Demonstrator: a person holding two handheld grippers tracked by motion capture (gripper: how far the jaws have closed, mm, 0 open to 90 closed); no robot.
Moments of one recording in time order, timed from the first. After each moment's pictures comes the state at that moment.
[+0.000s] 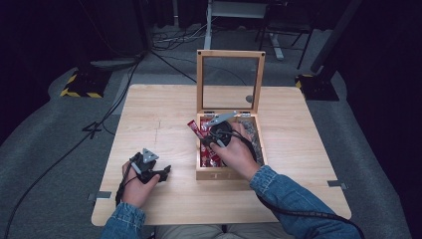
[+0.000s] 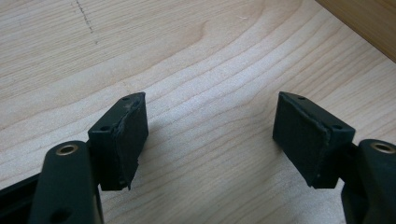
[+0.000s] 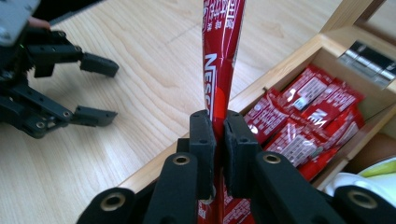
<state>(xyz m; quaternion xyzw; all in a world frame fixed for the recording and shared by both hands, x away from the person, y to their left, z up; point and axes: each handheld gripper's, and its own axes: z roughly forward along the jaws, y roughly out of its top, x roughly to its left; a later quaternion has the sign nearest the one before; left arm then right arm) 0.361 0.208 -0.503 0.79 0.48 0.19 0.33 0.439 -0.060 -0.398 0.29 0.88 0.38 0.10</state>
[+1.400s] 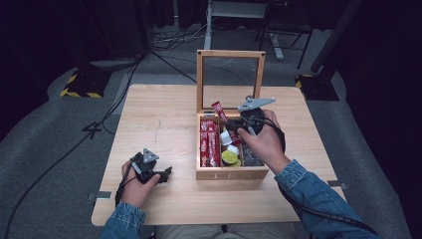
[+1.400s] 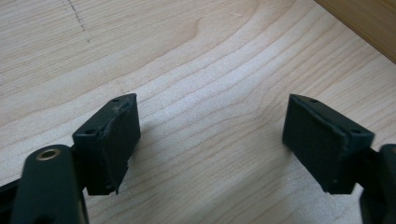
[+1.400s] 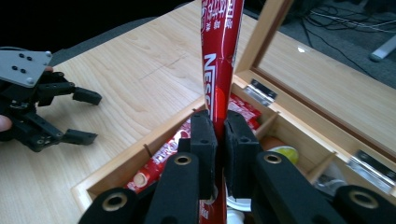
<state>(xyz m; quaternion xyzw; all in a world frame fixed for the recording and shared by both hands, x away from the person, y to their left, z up) 0.362 0.208 -0.504 0.80 0.47 0.18 0.33 0.441 -0.132 -0.341 0.30 0.84 0.43 0.14</state>
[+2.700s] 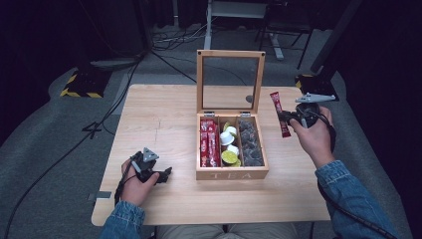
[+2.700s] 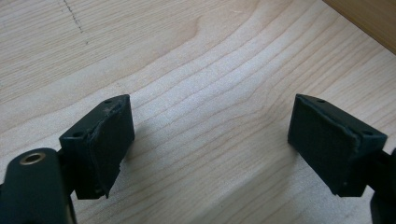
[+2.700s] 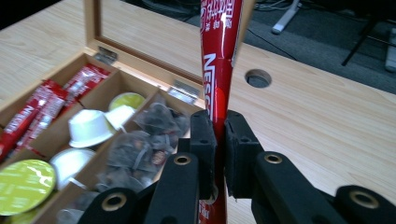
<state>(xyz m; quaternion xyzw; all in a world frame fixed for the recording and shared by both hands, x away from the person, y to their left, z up) 0.366 0.211 -0.504 0.80 0.46 0.18 0.33 0.463 -0.277 -0.342 0.42 0.79 0.39 0.22</state>
